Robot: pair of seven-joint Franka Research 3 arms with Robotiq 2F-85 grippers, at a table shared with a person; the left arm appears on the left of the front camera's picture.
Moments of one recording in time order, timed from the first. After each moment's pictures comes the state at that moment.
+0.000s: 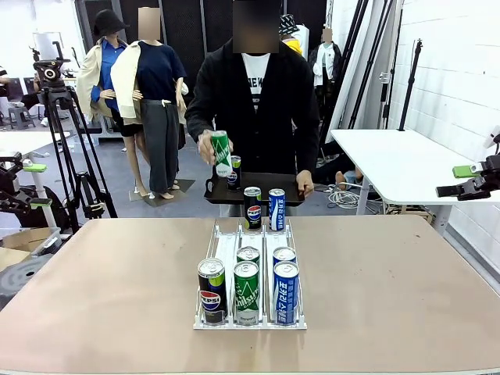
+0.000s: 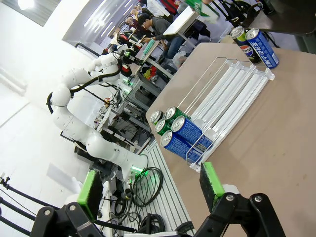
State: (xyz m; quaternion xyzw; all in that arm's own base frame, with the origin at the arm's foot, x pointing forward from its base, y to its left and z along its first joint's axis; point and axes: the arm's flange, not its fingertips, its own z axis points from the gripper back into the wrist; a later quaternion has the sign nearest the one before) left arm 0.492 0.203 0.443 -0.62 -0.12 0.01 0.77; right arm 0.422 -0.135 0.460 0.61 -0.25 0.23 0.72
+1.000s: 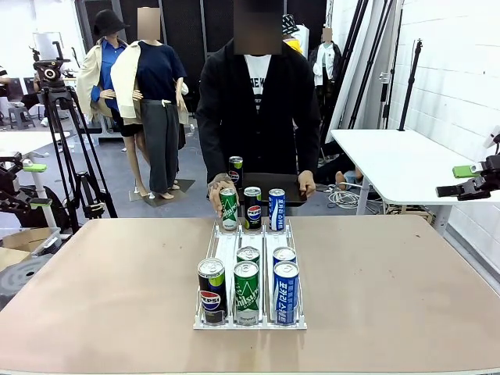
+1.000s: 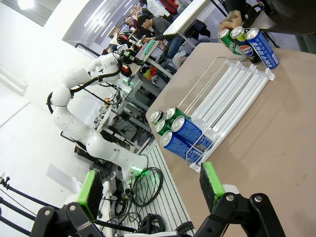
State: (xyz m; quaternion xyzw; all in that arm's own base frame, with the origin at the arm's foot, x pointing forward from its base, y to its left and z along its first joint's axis) left arm 0.492 0.203 0.443 -0.62 -0.12 0.01 0.77; right arm 0.422 -0.135 0.460 0.61 -0.25 0.23 0.72
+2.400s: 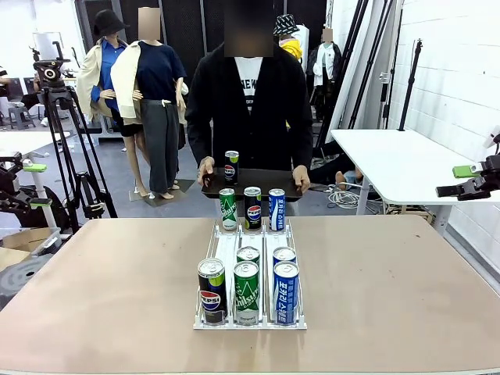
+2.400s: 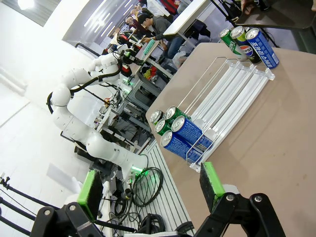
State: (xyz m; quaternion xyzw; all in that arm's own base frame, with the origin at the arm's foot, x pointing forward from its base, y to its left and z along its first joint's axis) left arm 0.492 0.203 0.443 -0.62 -0.12 0.01 0.77; right arm 0.422 -0.135 0.460 0.61 -0.25 0.23 0.72
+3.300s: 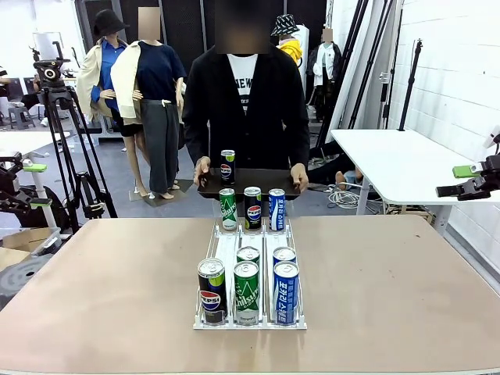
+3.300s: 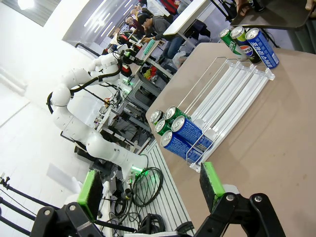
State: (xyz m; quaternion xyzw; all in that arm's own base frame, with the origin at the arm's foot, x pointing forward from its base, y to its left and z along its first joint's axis) left arm 0.492 0.203 0.443 -0.62 -0.12 0.01 0.77; right arm 0.422 -0.135 0.460 0.61 -0.25 0.23 0.72
